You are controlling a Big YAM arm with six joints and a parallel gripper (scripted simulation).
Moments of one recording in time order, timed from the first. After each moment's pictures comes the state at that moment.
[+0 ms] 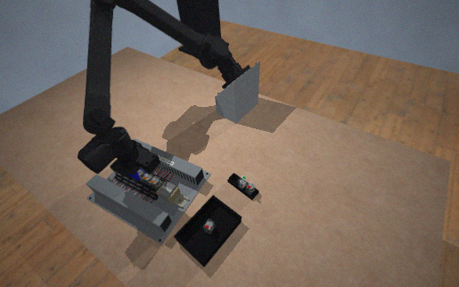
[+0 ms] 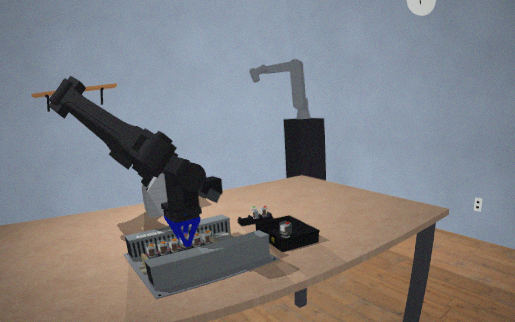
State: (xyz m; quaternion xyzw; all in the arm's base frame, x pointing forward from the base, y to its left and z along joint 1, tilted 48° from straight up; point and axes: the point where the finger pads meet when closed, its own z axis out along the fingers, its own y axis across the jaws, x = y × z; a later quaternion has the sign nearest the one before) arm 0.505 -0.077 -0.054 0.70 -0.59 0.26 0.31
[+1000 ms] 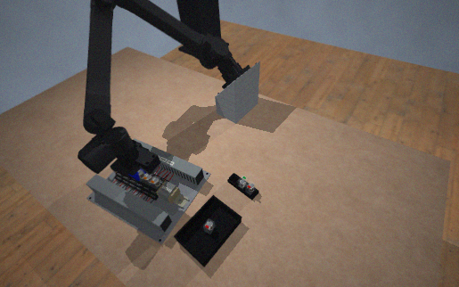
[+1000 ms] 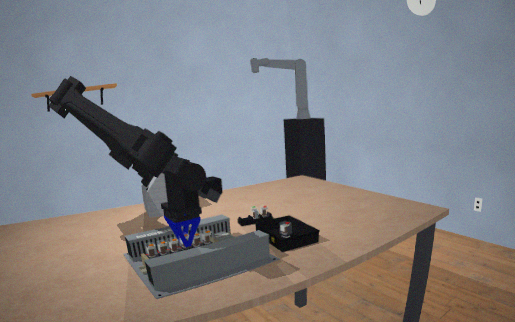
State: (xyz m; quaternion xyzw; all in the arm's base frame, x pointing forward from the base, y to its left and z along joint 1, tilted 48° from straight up) arm 0.505 -0.077 -0.054 0.70 -0.59 0.26 0.32
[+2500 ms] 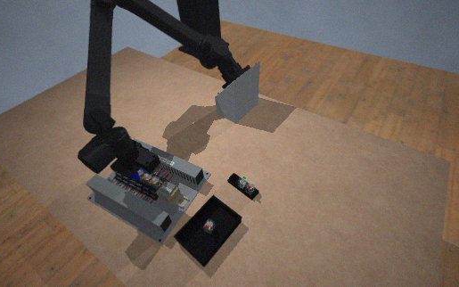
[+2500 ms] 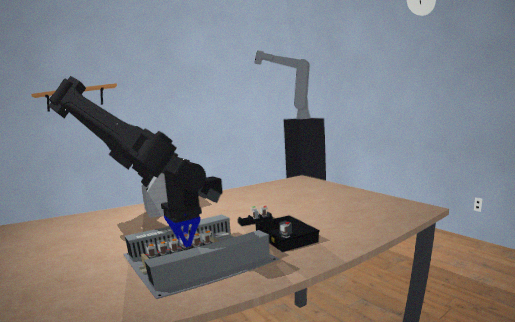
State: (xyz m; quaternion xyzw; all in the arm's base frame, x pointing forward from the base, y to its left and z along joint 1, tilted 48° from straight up) arm 0.505 -0.077 -0.054 0.70 -0.59 0.26 0.32
